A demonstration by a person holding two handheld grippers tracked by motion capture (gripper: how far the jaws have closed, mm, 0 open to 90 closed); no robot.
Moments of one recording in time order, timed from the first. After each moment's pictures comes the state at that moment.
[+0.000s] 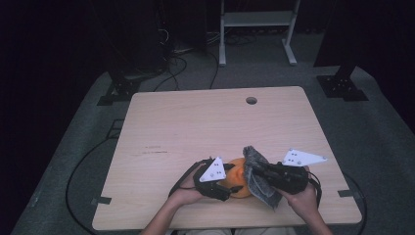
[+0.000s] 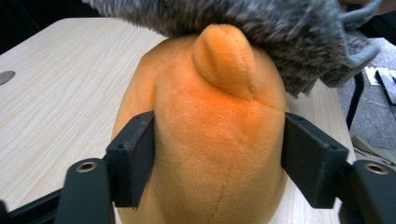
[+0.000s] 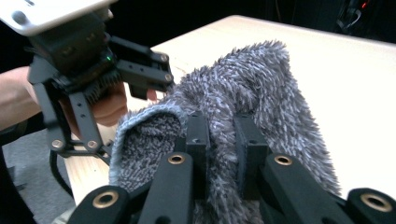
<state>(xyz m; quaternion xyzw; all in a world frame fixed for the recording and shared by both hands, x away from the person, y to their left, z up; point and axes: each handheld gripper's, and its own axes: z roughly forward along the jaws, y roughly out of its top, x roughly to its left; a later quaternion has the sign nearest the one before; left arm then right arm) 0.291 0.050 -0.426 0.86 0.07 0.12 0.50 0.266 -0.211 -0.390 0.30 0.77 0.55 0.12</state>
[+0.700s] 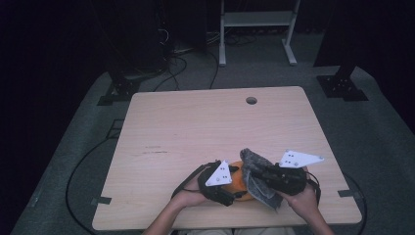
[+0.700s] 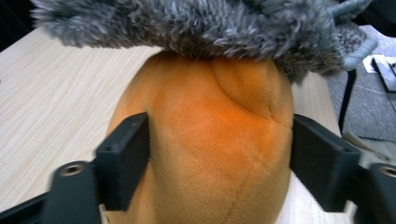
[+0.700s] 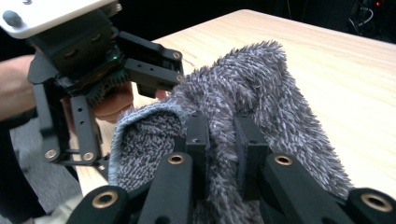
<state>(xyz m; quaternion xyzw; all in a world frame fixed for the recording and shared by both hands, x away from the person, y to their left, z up) 0.284 0.041 -0.425 0.87 0.05 0.12 0.48 0.265 -0.205 -0.390 0.28 0.79 0.53 0.12</state>
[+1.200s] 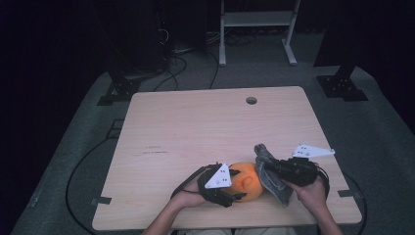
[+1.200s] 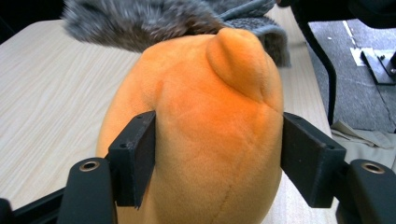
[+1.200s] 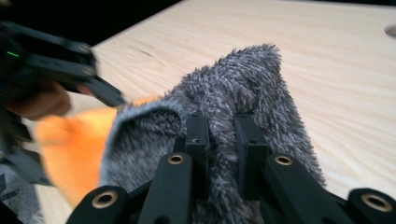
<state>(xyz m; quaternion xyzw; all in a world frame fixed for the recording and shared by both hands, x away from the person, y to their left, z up) 0.281 0.039 -0.427 0.87 0.03 0.12 0.48 0.288 -0.242 -0.406 0.36 0.77 0.52 0.10</state>
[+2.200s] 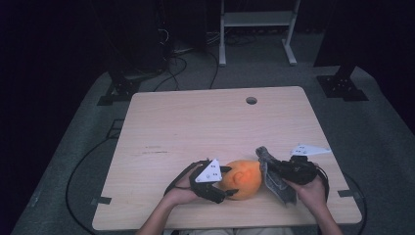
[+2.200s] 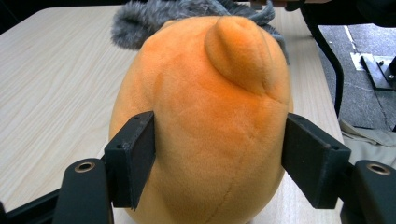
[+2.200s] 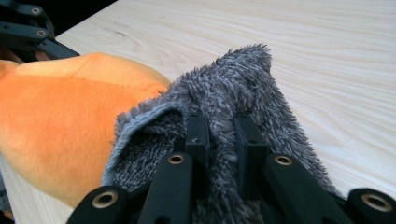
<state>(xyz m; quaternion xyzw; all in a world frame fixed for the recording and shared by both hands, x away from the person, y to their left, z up) 0.294 0.064 -0.428 0.87 0.06 0.10 0.48 0.301 -0.252 -0.425 0.41 0.77 0.48 0.10</state>
